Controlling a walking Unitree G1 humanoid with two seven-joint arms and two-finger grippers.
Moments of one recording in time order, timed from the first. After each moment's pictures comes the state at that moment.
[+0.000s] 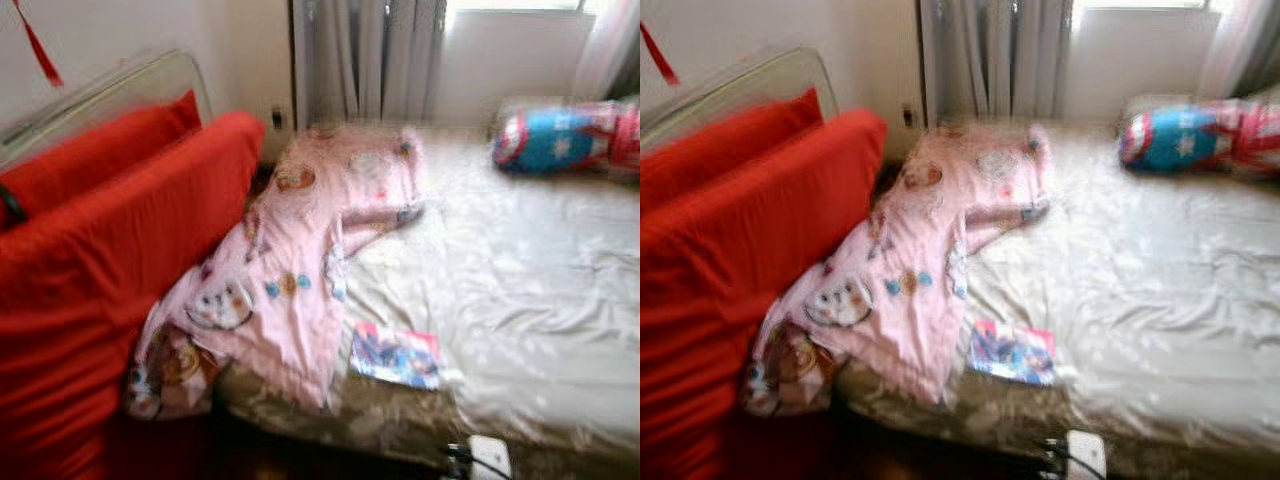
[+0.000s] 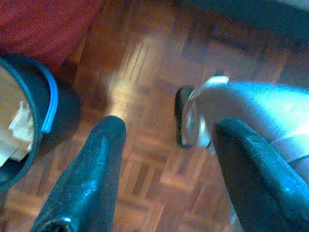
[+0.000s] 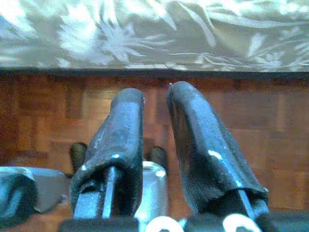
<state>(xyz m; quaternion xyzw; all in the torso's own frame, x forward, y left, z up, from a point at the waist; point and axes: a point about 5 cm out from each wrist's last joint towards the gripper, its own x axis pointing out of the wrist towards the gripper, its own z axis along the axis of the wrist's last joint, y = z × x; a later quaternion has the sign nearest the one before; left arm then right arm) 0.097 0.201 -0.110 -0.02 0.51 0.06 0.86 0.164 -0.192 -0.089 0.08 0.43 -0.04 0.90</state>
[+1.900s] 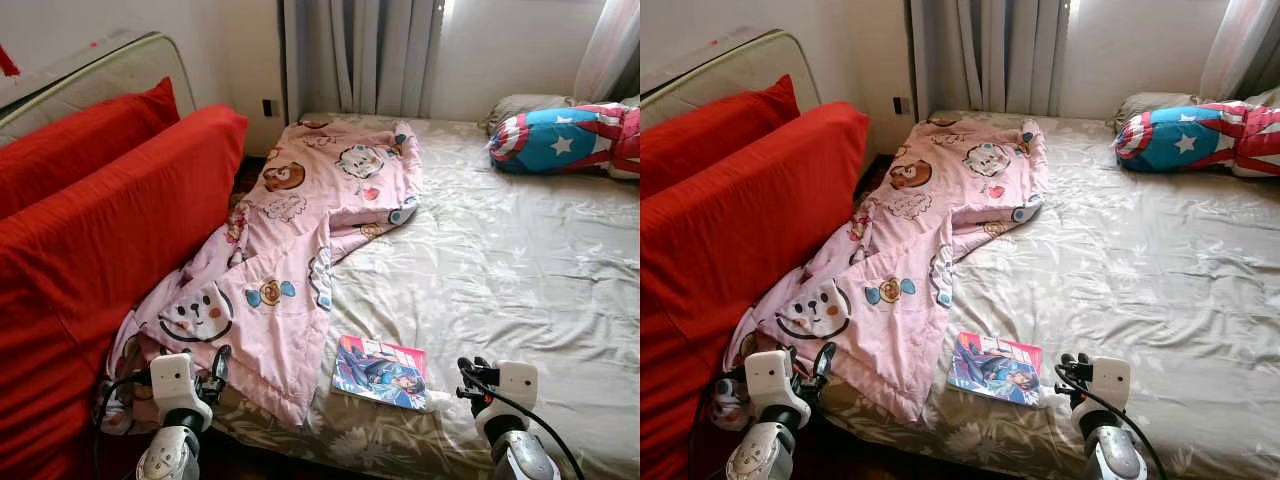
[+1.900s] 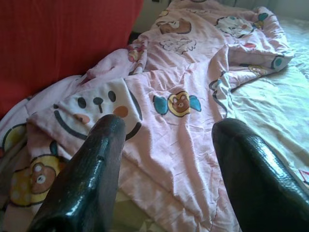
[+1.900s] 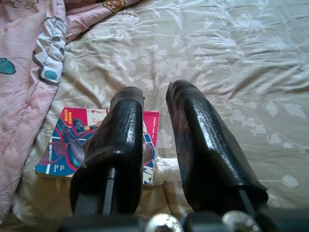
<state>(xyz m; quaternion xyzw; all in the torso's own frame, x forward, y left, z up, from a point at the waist) 0.241 0.206 0.012 -0.05 0.06 0.05 1.00 0.240 -0.216 -0.020 0.07 0.16 -0.03 0.98</state>
